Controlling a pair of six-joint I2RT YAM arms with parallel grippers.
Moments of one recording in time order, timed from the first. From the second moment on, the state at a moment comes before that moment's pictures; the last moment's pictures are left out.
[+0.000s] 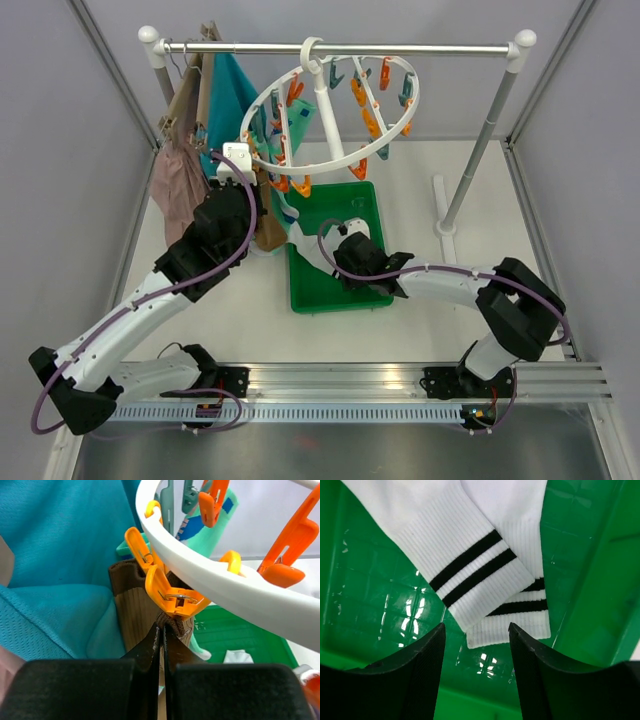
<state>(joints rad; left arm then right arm) -0.77 1.04 1.14 -0.19 -0.76 -0.06 0.86 1.58 0.85 -0.17 0.27 0.43</state>
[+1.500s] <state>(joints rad) -0.77 0.56 1.07 -0.20 0.10 -0.09 0.88 1.16 0.86 -0.27 0.36 0.48</state>
